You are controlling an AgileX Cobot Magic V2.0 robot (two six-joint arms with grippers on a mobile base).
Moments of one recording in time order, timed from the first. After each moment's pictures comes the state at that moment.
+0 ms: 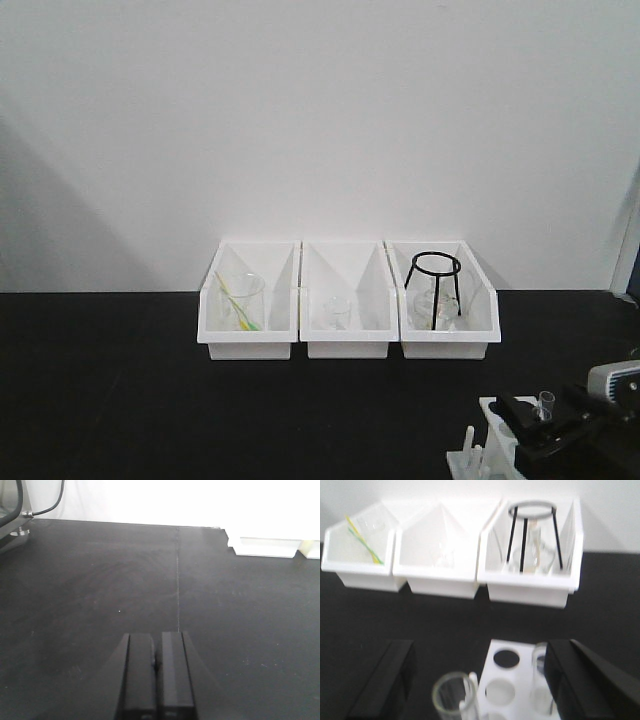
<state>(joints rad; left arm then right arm) 0.08 -0.02 0.03 0.05 0.29 -0.16 0.00 1.38 -0.47 -0.47 -0.63 0.40</state>
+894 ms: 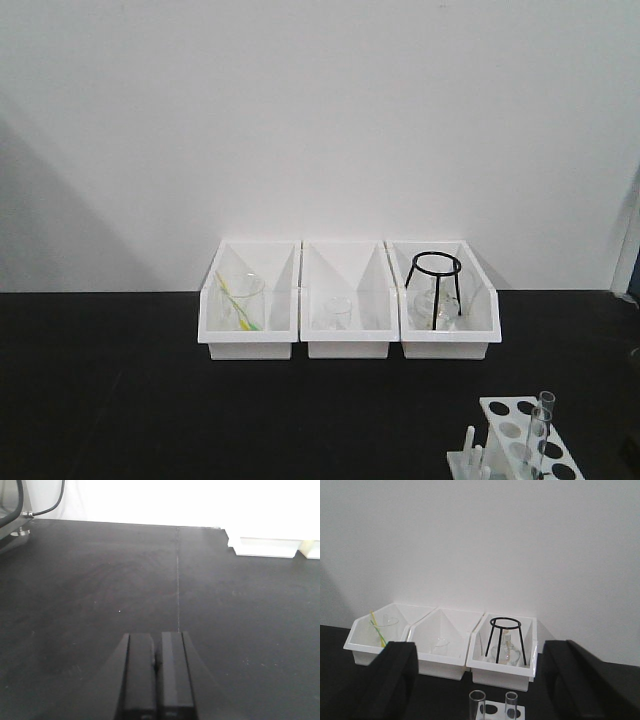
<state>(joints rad) 0.08 -0.02 0.03 0.05 0.29 -0.16 0.00 0.54 -0.21 -0.56 -0.39 0.50</state>
